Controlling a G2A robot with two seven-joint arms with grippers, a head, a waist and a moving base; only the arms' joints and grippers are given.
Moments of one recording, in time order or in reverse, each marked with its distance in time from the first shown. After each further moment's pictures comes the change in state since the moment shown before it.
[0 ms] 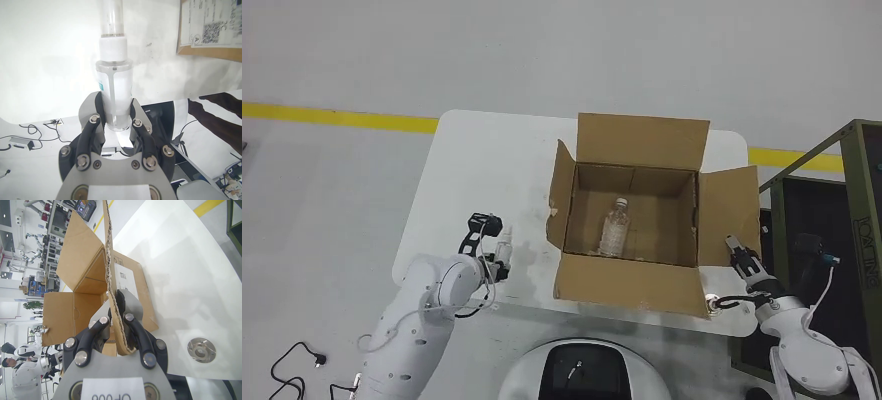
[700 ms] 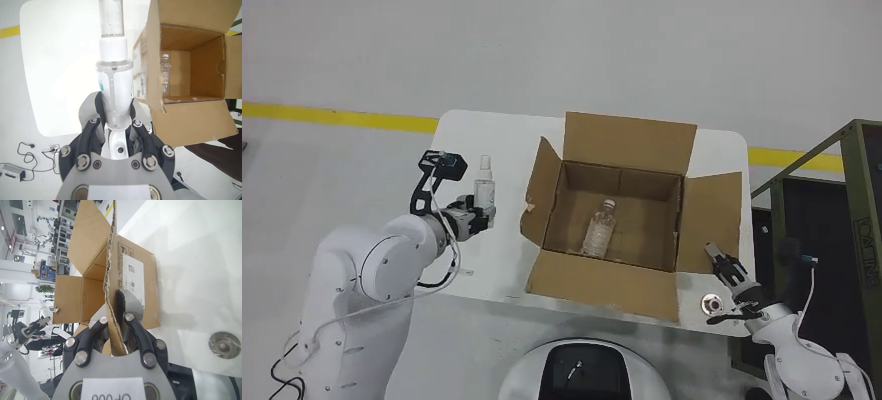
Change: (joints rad) left arm -0.150 0.019 -0.131 -0.285 -0.149 0.049 -0.088; right arm -0.043 0.005 -0.024 -0.034 0.037 -0.105 0.073
